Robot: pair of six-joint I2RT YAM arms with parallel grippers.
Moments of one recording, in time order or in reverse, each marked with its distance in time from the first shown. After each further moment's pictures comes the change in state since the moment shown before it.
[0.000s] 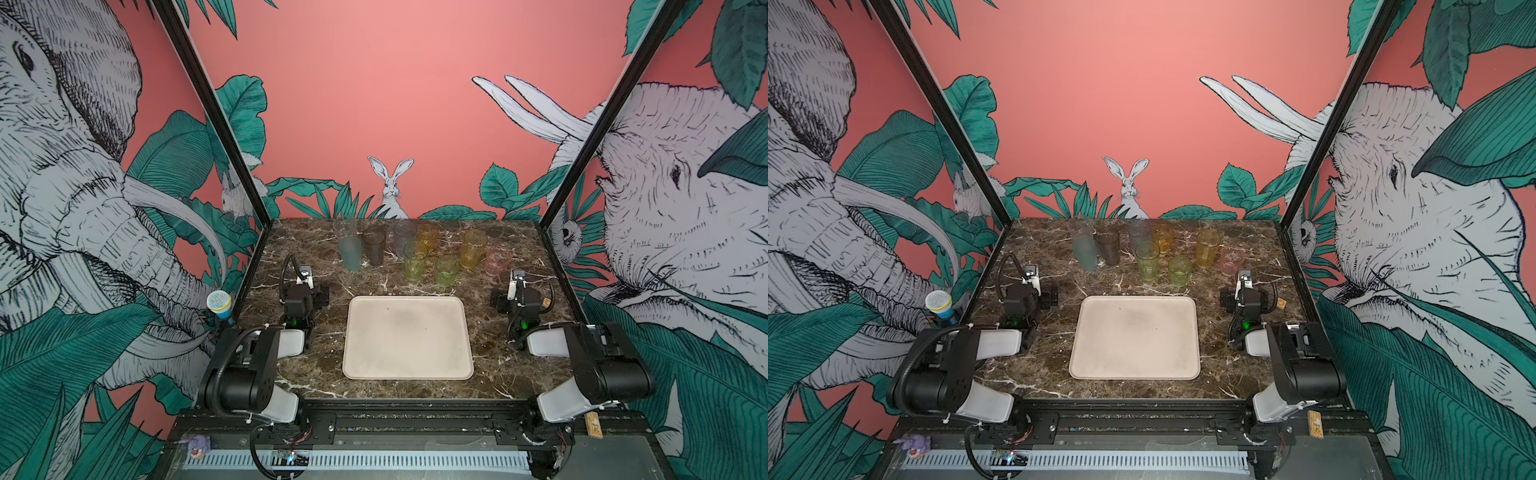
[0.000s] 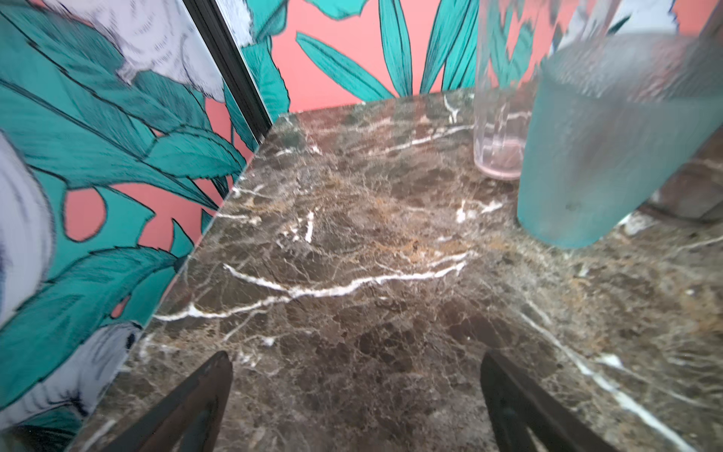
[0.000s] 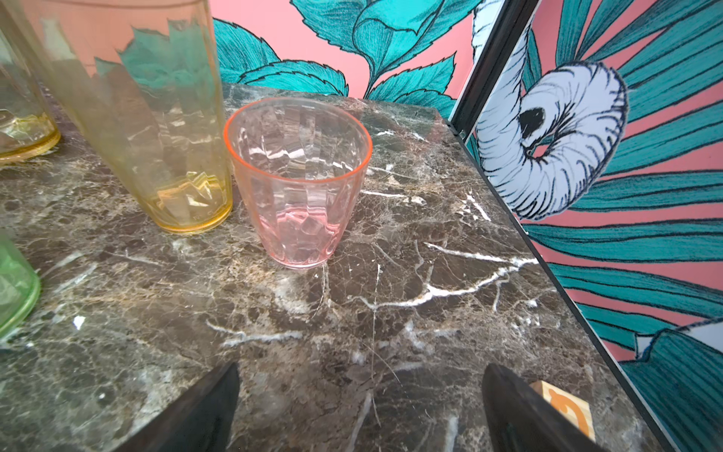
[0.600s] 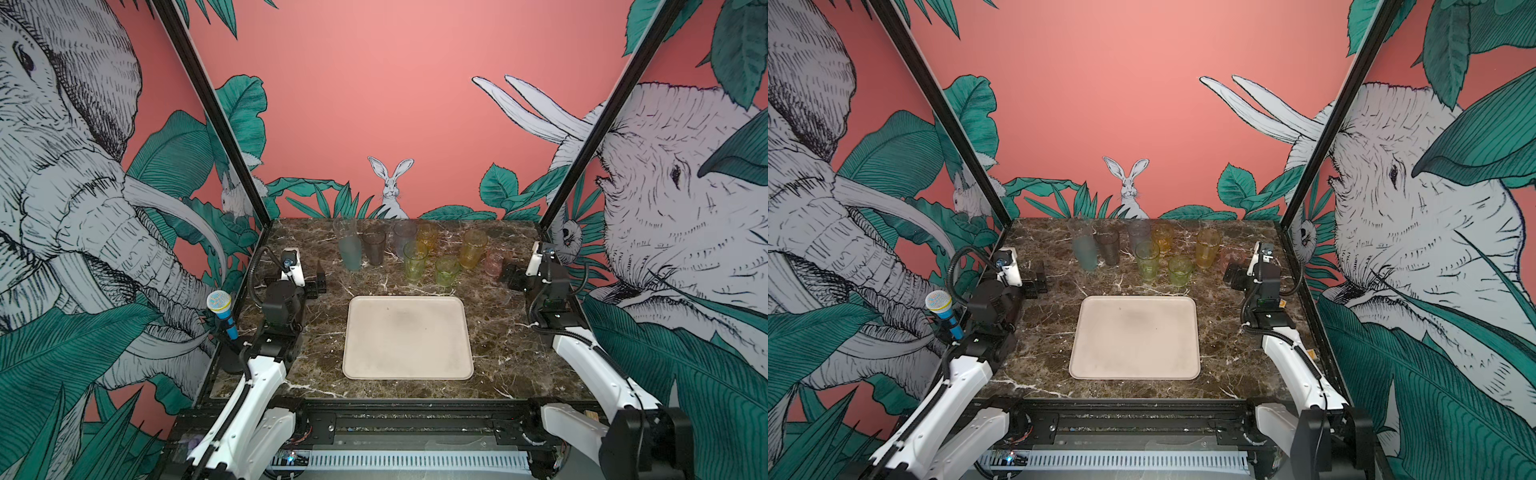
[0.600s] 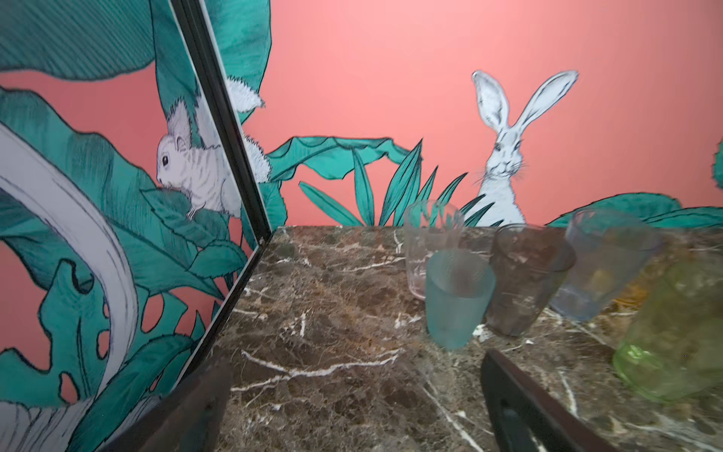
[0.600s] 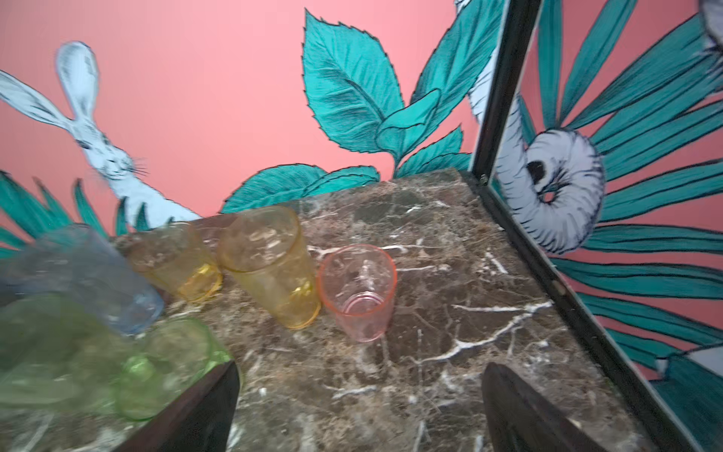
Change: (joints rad) left arm -0.102 -0.636 0.189 -0.610 0.026 -0.093; right arm -0.002 -0.462 0.331 -0.749 -0.173 0.300
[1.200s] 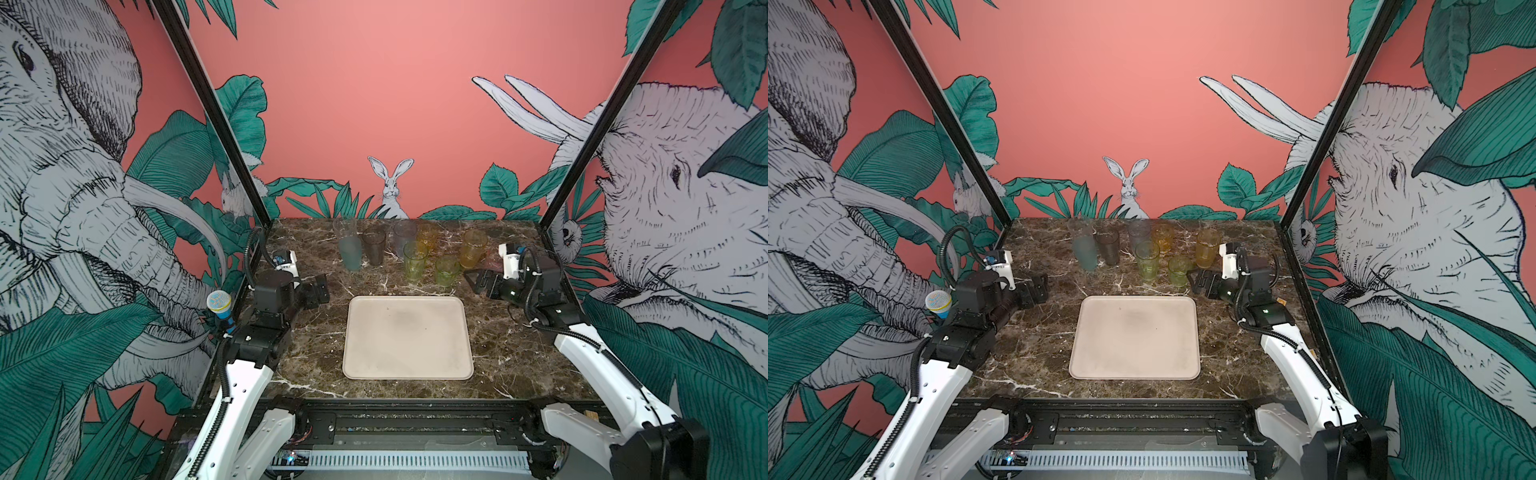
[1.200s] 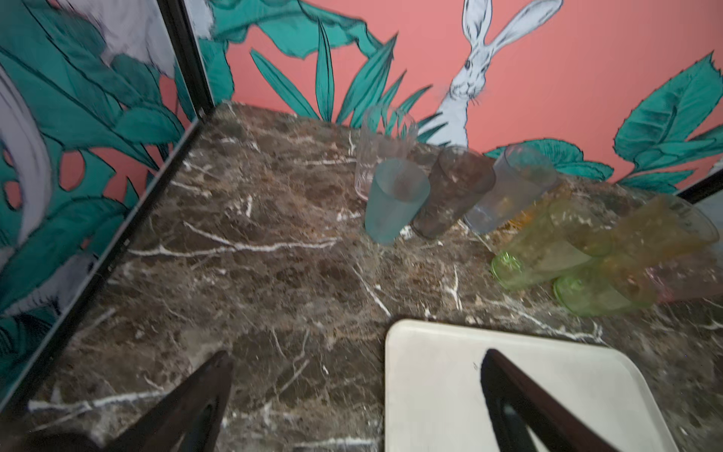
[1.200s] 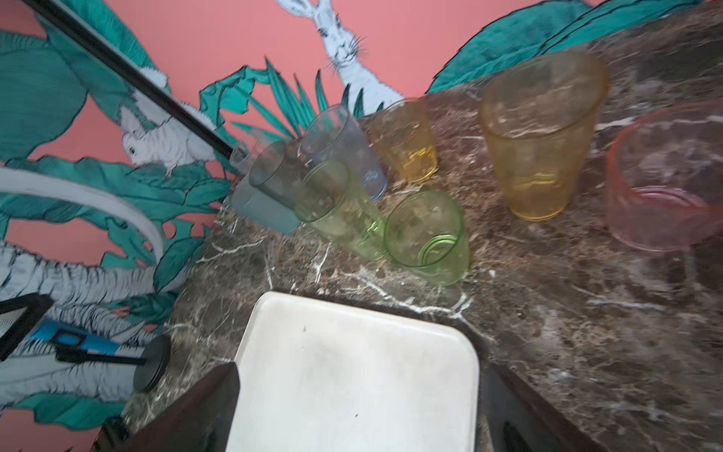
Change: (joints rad) left arm -0.019 -0.019 0.277 -0.684 0.154 -0.312; right arm 0.163 -0.024 0.124 -0.310 -0.478 0.194
